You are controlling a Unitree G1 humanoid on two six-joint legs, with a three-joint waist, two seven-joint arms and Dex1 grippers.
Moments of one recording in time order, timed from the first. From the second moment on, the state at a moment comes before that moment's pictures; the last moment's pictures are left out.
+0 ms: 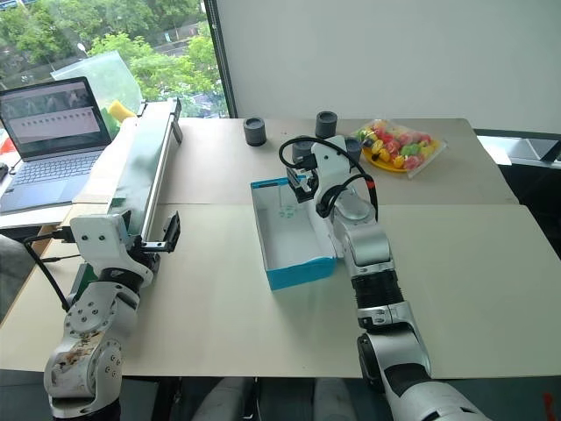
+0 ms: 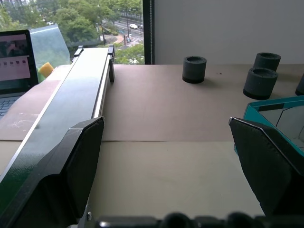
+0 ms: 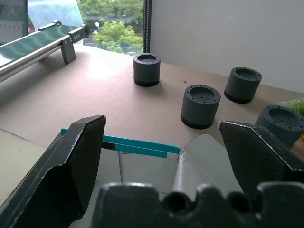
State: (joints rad) left arm -0.02 0.18 0.22 -0.67 -0.22 0.59 -0.04; right arm -0.77 -0.14 0.01 0.21 0.09 0.45 0.20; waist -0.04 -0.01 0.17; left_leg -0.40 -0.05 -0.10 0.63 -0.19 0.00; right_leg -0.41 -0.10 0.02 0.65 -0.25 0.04
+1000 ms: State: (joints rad) left arm -0.15 0.39 0.43 -0.33 -0.29 0.79 -0.08; right arm -0.72 -0.25 0.22 -0.27 0.50 0.88 0.60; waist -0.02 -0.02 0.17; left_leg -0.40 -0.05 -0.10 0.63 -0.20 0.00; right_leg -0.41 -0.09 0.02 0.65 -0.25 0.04
